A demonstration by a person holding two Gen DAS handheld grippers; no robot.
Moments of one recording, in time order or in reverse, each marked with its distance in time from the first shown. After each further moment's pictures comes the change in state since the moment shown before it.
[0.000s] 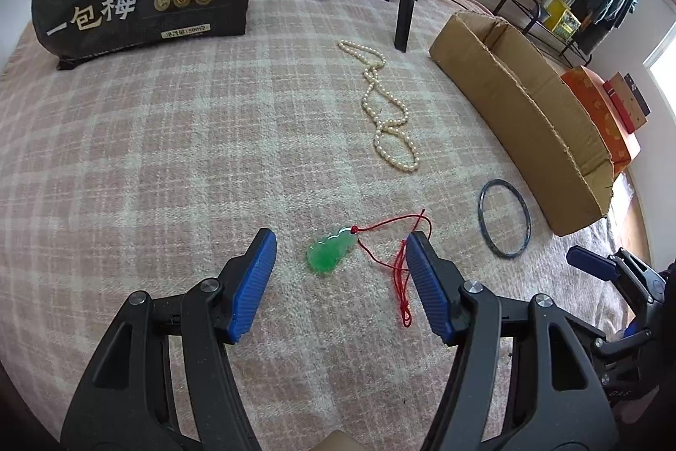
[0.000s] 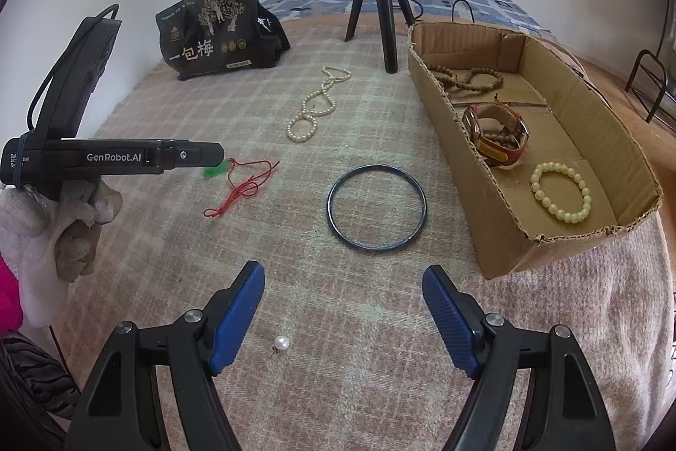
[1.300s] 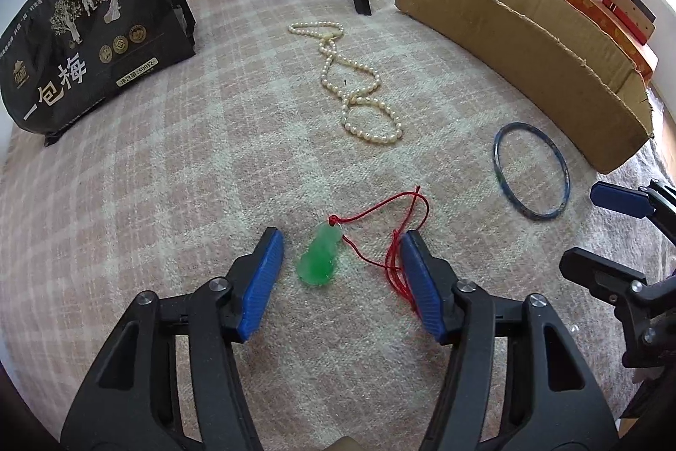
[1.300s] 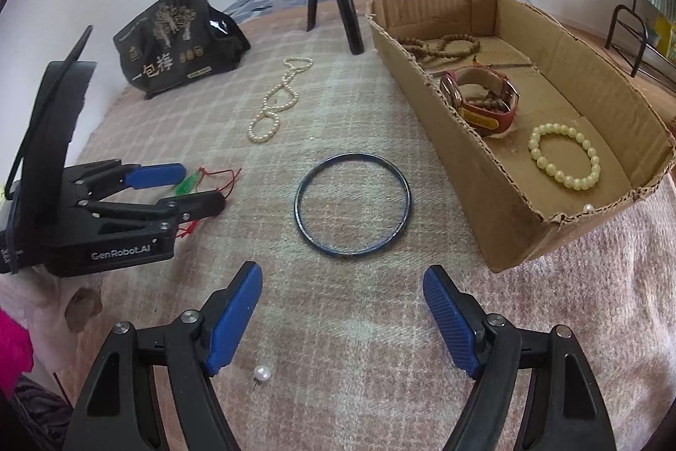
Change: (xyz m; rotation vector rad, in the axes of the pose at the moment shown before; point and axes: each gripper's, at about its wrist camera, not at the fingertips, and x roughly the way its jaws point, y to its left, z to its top) left arm 0.033 -0.040 -0.006 0.259 0.010 0.135; right arm 0.030 -0.015 -0.001 0.146 0.009 -0.032
